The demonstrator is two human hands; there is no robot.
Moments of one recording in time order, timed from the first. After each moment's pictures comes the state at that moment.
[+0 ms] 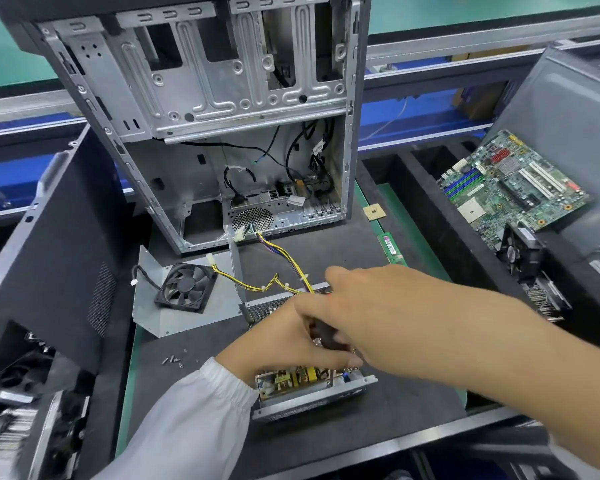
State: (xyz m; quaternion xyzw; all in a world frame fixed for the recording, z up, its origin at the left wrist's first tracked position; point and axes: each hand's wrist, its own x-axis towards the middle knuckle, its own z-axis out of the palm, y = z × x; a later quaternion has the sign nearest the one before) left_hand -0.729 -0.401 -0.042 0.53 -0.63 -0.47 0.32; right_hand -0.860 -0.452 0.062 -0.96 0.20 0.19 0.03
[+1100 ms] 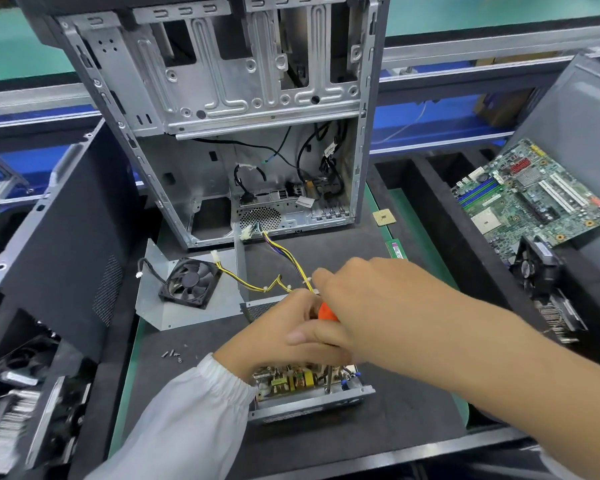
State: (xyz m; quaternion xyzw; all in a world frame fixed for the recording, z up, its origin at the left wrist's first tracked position) left_hand -0.726 -0.409 -0.045 0.53 -0.62 -0.45 0.36; right_hand -0.857 -0.460 0.062 -0.97 0.23 0.11 0.01
